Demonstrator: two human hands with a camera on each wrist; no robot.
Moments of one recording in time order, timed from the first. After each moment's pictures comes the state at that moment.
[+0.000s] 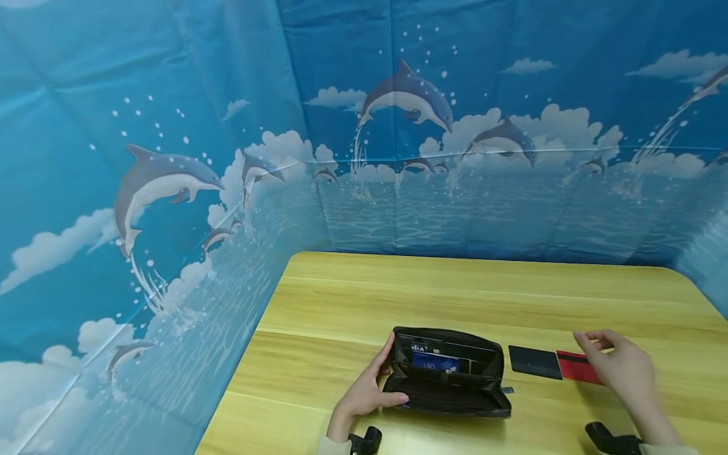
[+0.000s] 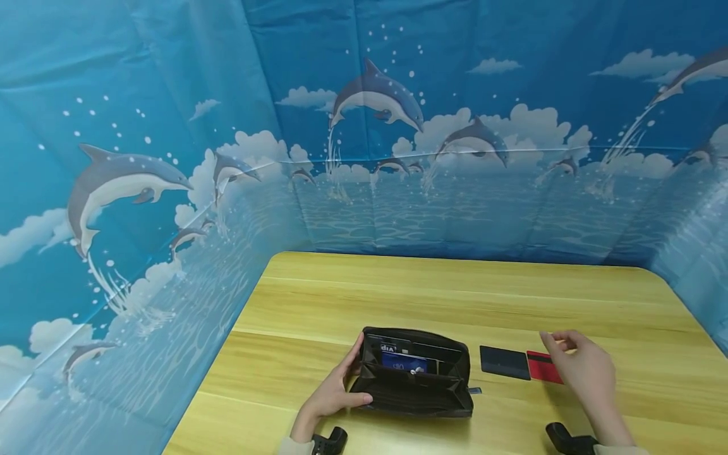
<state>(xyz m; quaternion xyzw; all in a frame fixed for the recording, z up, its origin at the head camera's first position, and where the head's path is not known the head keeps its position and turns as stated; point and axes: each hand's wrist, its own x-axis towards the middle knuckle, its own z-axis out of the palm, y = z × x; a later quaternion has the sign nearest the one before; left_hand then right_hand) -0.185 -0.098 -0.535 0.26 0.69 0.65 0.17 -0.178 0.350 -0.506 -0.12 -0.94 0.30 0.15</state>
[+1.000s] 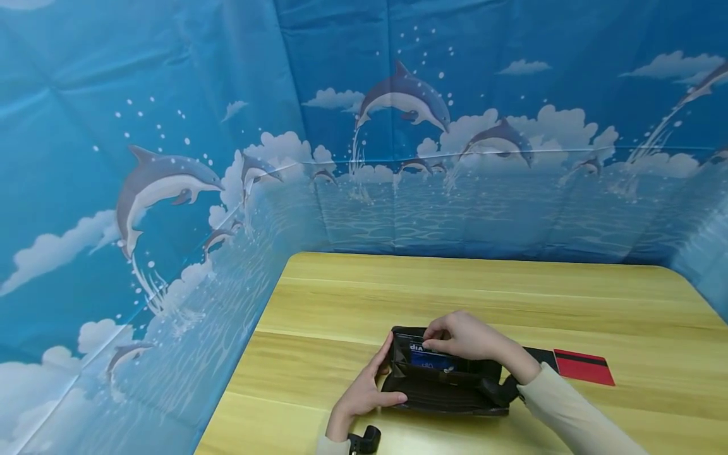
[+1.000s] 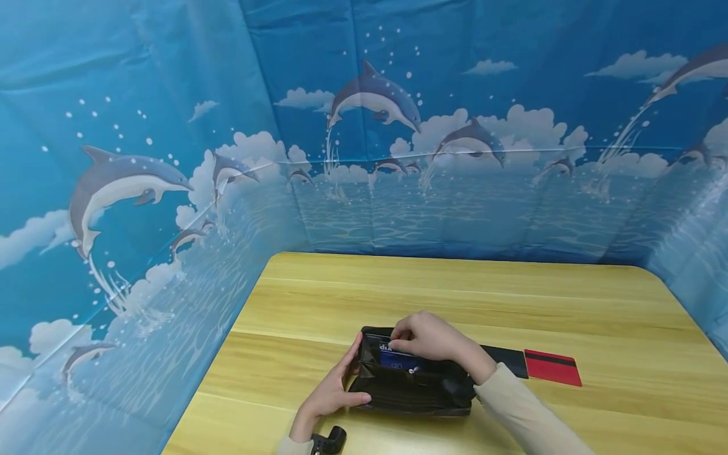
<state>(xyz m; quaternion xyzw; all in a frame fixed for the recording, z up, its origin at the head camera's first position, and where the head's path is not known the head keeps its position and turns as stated) -0.185 -0.098 -0.533 0.27 0.69 0.65 0.18 -0.230 0.163 -0.437 0.37 -0.87 0.32 -0.09</state>
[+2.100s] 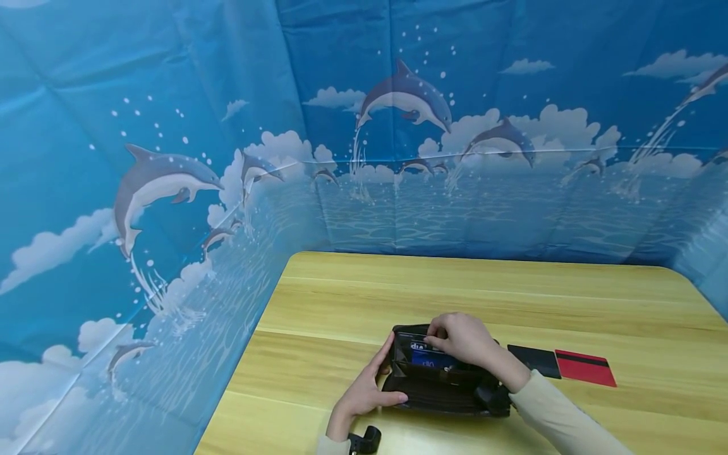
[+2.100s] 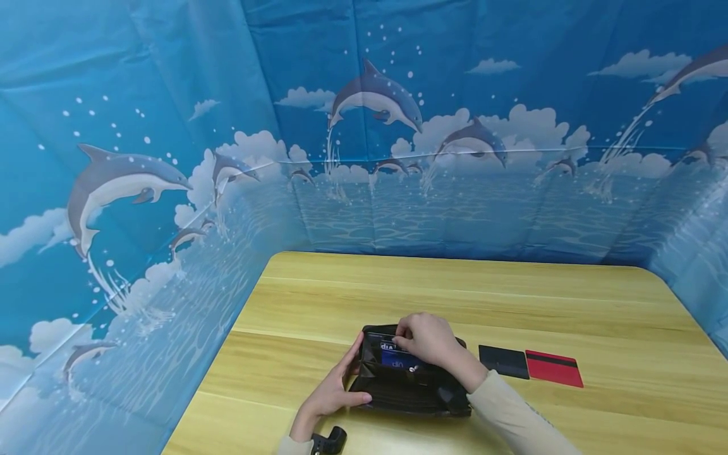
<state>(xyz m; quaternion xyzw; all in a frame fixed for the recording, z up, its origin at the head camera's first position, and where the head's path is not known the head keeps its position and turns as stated) -0.186 -0.098 -0.534 0.27 0.70 0.64 0.17 -0.229 0.149 -0.462 0.27 -0.93 0.23 0.05</state>
